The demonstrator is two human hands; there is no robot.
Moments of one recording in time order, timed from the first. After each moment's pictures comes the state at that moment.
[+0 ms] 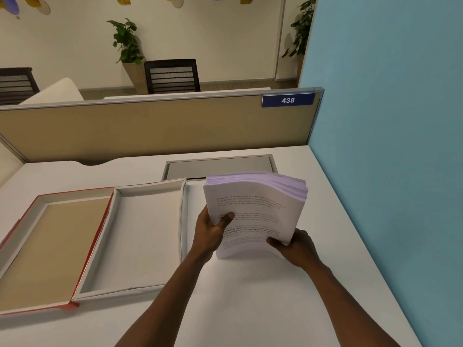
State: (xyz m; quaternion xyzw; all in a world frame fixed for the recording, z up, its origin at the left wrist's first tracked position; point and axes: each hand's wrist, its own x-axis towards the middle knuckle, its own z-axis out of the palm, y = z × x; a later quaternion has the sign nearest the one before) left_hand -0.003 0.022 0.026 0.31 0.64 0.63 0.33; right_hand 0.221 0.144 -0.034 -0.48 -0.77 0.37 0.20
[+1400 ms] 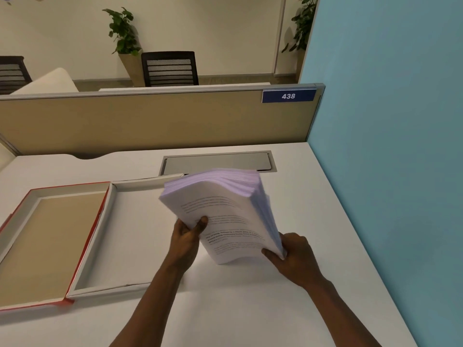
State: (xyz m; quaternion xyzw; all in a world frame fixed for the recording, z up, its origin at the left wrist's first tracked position) left_hand -0.032 -0.016 0.015 0.24 0.50 0.74 0.38; right_hand 0.234 0.110 -0.031 -0.35 -0.85 0.27 0.29
